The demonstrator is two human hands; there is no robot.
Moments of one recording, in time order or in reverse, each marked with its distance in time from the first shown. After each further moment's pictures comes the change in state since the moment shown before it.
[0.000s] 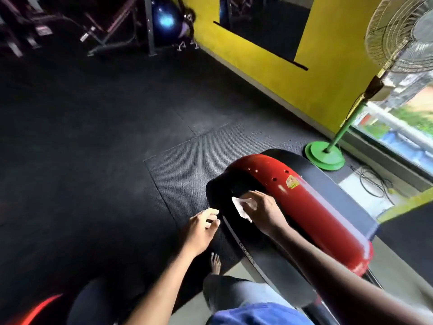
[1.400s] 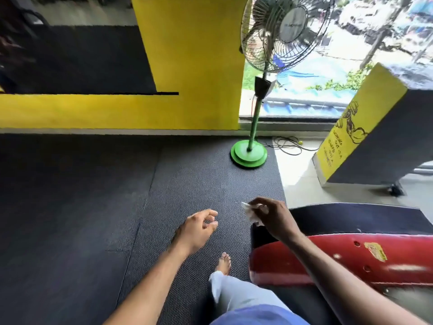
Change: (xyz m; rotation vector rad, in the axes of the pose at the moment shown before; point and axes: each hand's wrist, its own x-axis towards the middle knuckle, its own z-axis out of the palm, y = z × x) left_hand 0.752 0.030 -0.091 0.365 -0.941 0.497; right_hand 0.508 0.043 -0.012 0.050 0.657 0.741
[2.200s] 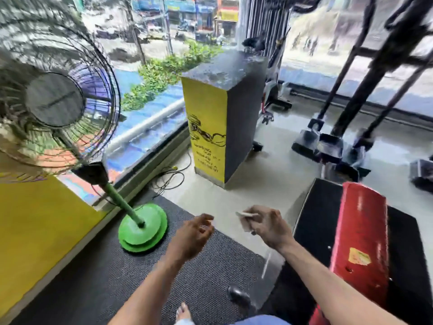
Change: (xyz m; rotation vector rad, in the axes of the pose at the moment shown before) left_hand 0.525 0.245 0.053 0.191 -0.737 0.702; right_hand 0.230 0.152 -0.152 0.127 0.793 0.657
